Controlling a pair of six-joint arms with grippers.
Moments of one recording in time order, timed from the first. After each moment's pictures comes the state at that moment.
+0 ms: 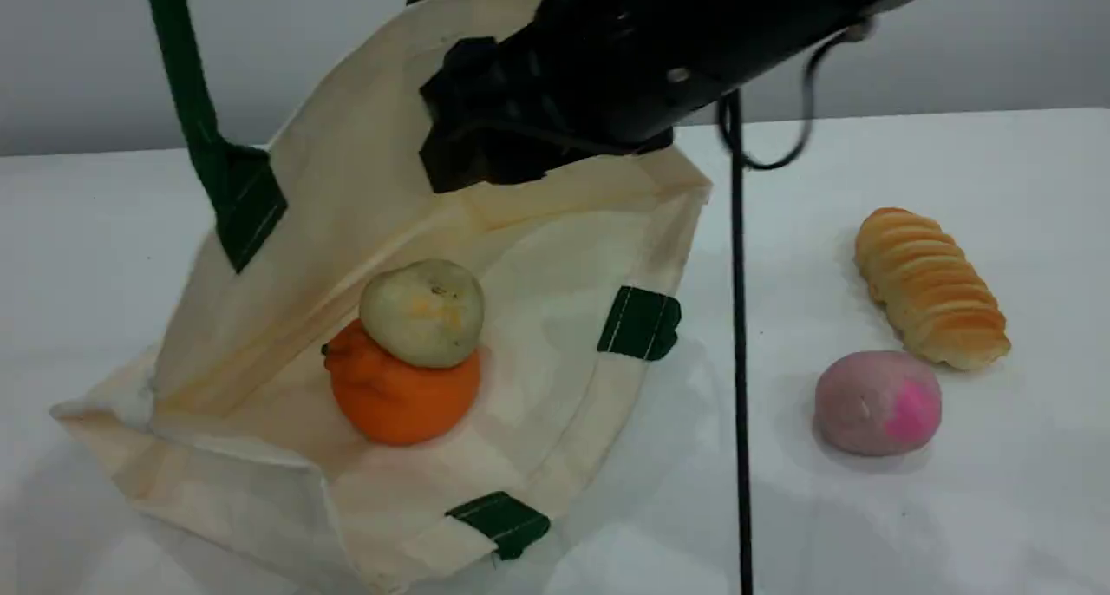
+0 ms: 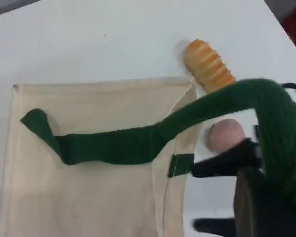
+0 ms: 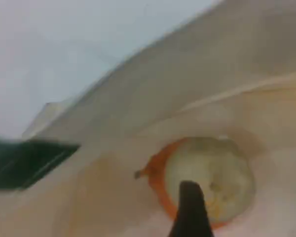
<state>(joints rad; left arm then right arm) -0.20 1.58 -1.63 -0.59 1.13 0.41 0.69 1.76 -0.98 1.71 0.22 -1.57</state>
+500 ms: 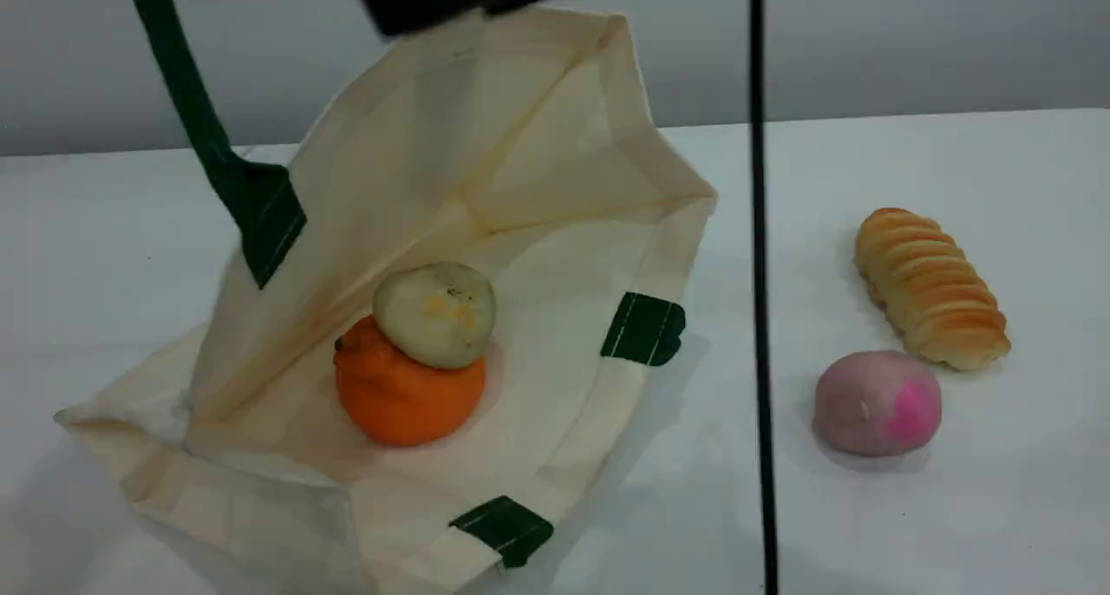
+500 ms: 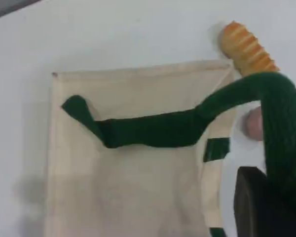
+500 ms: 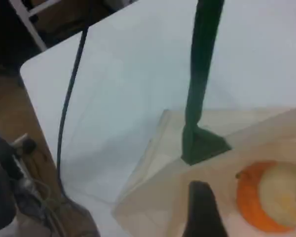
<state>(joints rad) -0.20 1.58 -1.62 -0.48 1.11 0.41 0.69 1.42 -0.93 1.23 0.46 -1.22</state>
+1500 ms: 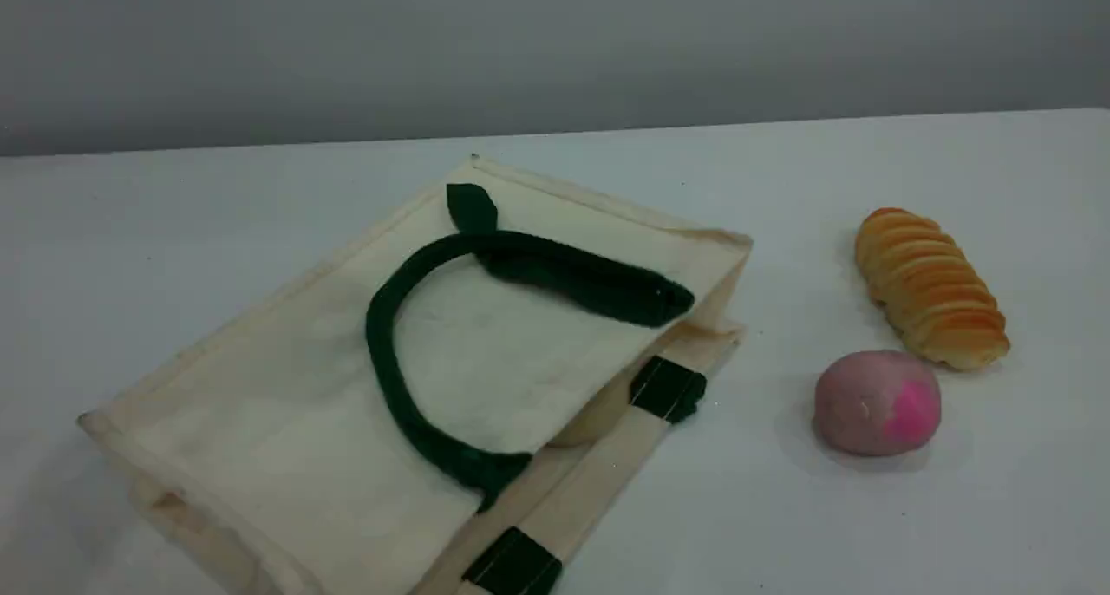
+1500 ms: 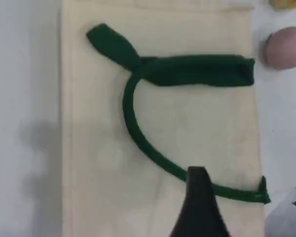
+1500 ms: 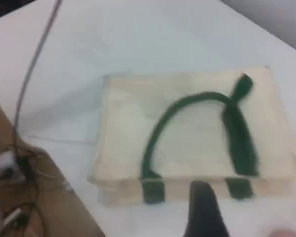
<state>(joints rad) -0.21 1.59 -1.51 -0.44 1.17 0.49 0.69 0.82 -0.94 0.24 0.84 -0.25</state>
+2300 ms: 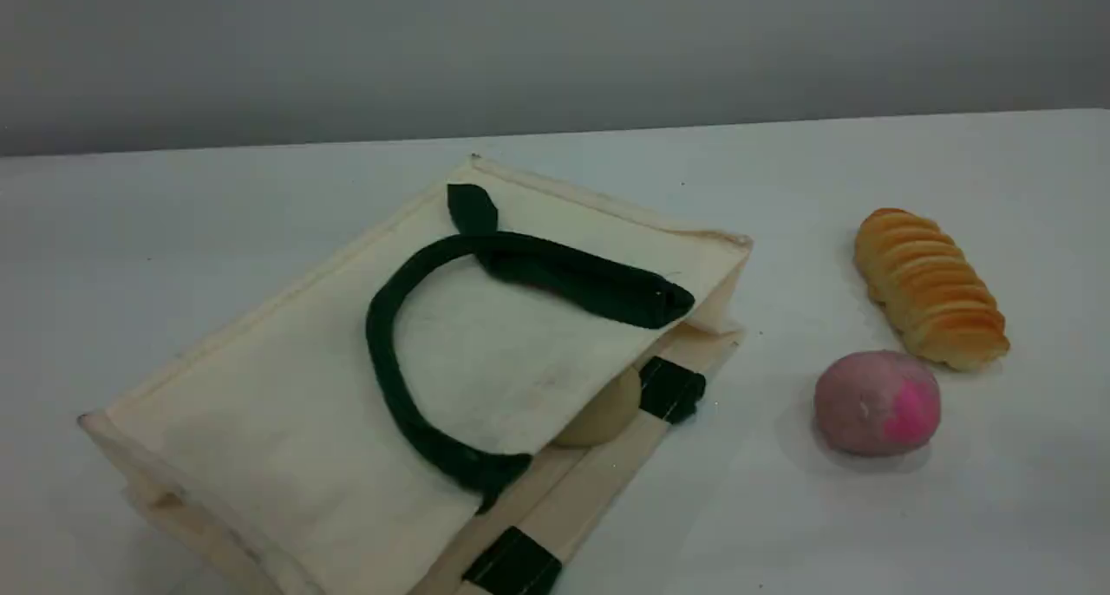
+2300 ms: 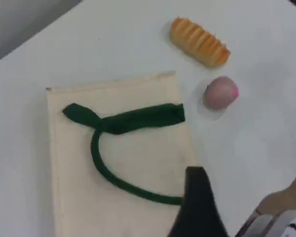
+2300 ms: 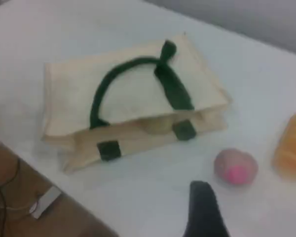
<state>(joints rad) -0.38 1.17 -1.49 -0.37 1.22 0.38 0.69 0.18 -0.64 0.00 1.07 0.05</state>
